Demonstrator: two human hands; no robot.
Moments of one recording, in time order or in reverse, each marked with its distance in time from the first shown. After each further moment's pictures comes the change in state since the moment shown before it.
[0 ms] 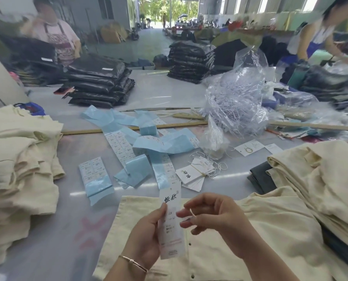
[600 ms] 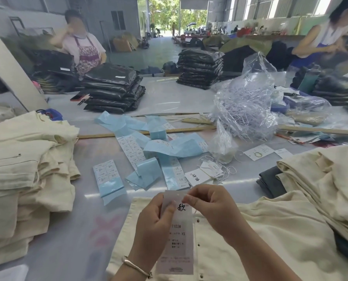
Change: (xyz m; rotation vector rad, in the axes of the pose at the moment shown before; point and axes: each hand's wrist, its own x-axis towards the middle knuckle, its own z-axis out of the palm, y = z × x) left_hand -0.034 0.010 0.003 0.775 0.141 0.857; right_hand 0.017 -0.017 0.032 -0.347 0.180 -0.160
